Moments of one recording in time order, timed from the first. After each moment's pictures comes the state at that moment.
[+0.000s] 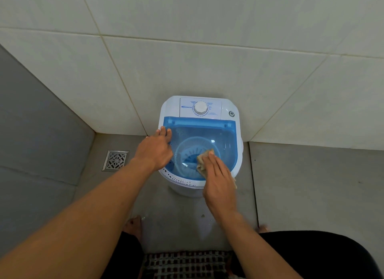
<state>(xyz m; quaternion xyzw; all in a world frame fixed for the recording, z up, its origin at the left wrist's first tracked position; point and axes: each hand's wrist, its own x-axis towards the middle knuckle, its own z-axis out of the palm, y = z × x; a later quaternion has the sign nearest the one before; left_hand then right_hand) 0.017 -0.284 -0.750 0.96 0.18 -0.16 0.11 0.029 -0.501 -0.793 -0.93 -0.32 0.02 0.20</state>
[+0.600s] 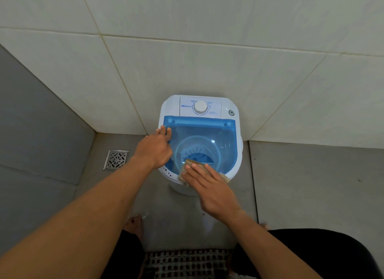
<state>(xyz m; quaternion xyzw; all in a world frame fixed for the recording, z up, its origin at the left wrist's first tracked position) 0.017 -0.281 -0.750 0.97 0.17 -0.16 0.11 0.032 -0.516 -0.806 -0.81 -0.57 0.04 0.10</state>
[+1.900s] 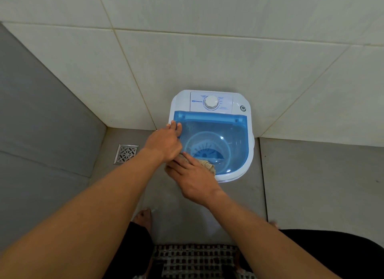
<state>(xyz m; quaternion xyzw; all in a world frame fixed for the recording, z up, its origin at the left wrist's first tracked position) 0.021 -0.277 -0.750 0.96 0.16 -0.19 0.09 0.021 -0.436 -0.798 -0.76 -0.65 0.03 0.06</state>
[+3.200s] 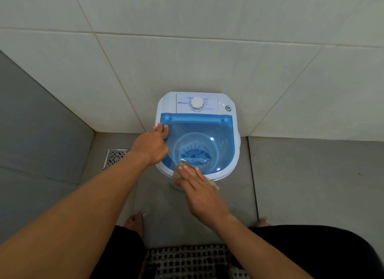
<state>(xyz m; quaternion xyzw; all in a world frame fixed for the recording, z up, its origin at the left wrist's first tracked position) 0.021 -0.280 -0.749 0.96 0.17 -0.19 0.10 -0.002 -0.500 -0.800 -0.84 -0.48 0.11 0.23</state>
